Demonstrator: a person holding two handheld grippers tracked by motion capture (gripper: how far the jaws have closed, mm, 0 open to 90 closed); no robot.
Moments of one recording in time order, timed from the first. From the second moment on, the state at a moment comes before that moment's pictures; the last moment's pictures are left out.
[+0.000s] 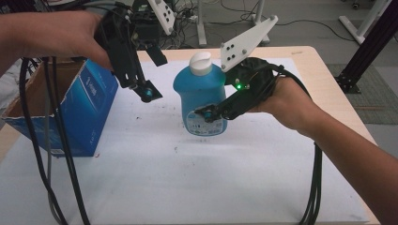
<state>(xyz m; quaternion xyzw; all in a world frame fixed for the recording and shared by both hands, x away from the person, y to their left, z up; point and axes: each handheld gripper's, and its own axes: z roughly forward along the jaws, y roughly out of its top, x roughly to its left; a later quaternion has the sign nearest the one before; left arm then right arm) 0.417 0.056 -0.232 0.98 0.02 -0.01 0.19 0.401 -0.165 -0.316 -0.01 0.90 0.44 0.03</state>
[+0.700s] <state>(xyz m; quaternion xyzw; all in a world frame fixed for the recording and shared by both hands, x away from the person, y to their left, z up) 0.404 0.032 -0.207 0.98 0.02 -0.01 0.18 0.404 -0.146 -0.301 -0.02 0.90 0.44 0.02</state>
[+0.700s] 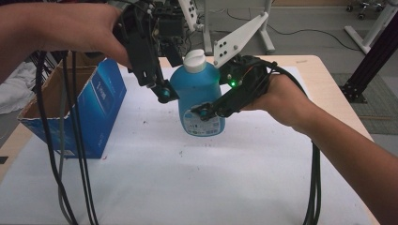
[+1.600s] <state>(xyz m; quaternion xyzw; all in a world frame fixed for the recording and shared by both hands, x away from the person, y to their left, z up) 0.412 0.009 -0.213 0.99 0.02 -0.02 0.17 0.406 -0.140 -0.298 -0.01 0.90 0.44 0.00</state>
